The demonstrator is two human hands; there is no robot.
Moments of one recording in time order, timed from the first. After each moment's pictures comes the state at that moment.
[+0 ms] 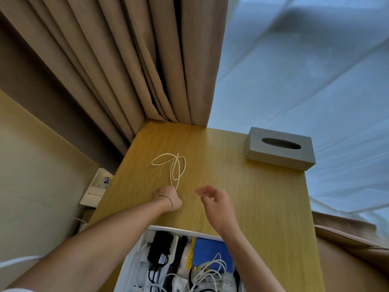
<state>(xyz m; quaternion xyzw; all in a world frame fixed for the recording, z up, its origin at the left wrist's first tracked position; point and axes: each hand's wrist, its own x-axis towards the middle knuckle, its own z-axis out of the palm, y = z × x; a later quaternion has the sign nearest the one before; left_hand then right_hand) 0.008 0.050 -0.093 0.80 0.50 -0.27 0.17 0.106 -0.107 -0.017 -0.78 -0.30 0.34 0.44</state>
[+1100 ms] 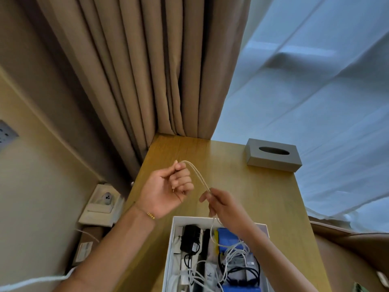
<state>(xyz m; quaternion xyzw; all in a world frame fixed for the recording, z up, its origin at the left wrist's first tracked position) -0.116 0.023 0.127 0.14 0.15 0.13 0.97 0.023 -0.121 0.064 -0.72 -0.42 0.36 0.42</state>
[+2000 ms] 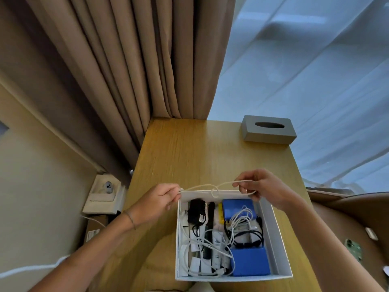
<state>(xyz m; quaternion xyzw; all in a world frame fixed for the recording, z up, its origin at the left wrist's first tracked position) -0.196 0.017 0.062 0.81 0.18 0.00 0.56 0.071 -0.190 0.071 -0.66 -0.30 0.52 0.46</state>
